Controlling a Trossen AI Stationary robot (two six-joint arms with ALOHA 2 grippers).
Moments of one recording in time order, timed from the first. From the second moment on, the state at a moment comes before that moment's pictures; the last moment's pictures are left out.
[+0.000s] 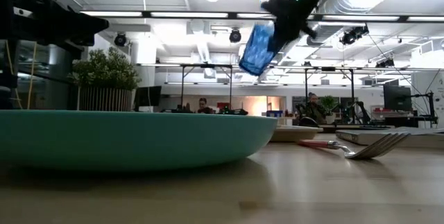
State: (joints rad) left arm 0.03 0.03 0.01 0.02 -0.08 0.24; right arm -0.47 1.44 1.27 -0.63 0.20 0.35
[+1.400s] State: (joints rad) left arm 0.03 0.03 0.01 0.02 -0.08 0.24; right arm -0.72 2.06 1.72 -1.03 -0.02 0.22
